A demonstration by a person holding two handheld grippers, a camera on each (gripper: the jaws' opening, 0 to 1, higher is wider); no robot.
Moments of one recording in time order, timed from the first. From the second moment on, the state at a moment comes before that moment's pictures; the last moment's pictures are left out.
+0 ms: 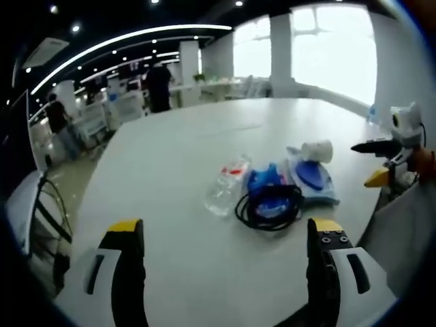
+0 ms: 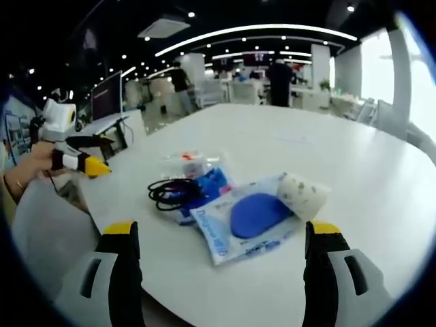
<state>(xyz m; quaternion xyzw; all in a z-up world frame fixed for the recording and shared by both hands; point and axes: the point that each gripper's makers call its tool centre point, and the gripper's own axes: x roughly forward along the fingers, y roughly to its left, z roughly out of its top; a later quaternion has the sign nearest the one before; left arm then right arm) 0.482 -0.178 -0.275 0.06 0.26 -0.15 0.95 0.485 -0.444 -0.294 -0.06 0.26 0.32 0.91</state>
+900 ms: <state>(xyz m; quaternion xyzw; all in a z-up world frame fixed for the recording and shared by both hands) 0.551 -0.205 -0.281 0.09 0.29 -0.20 0.93 0.483 -0.444 -0.296 -0.06 0.27 0.31 0.91</state>
